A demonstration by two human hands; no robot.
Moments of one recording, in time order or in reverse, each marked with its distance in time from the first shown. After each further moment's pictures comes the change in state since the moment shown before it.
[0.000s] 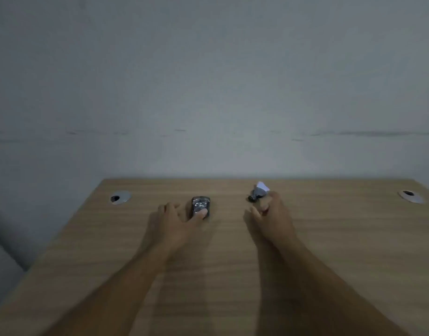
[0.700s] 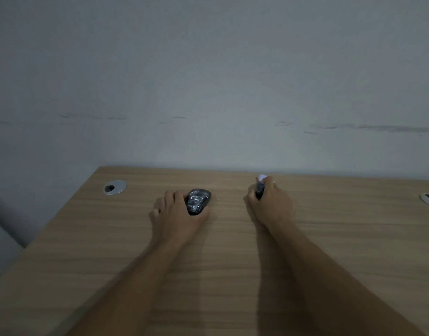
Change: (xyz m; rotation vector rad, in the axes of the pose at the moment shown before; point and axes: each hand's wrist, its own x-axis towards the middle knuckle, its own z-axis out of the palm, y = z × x) left_hand 0.032 0.001 0.043 0.294 0.135 0.081; right_hand 0.051 -0.008 0.022 -0.372 0.047 -0.040
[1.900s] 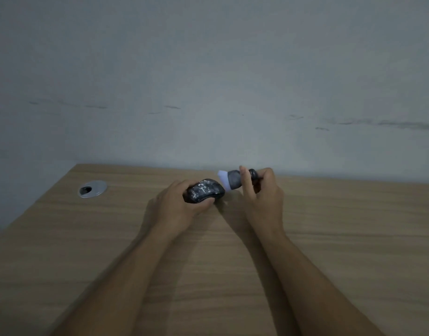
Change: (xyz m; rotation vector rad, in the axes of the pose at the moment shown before) left_hand 0.050 0.009 0.015 -0.369 -0.028 0.144; right_hand 0.002 -0.046 0.013 0.702 0.232 -0.038
